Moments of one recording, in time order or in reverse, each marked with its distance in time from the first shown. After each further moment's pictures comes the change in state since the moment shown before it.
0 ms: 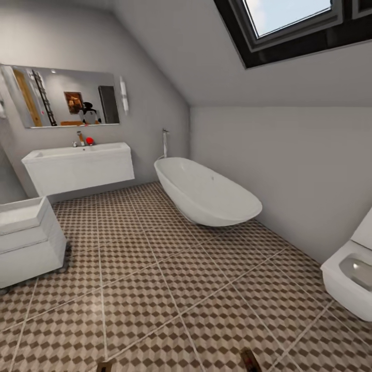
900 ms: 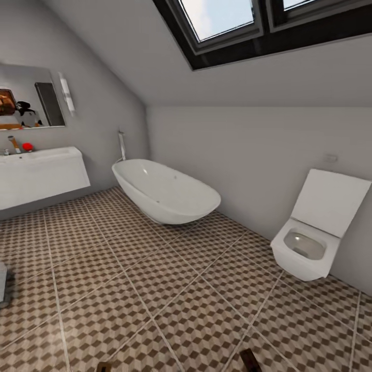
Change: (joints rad) left arm 0.000 0.000 0.000 0.000 0.000 0.000 0.000; right arm 0.000 0.000 -0.001 0.000 0.000 0.000 0.000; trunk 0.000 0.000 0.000
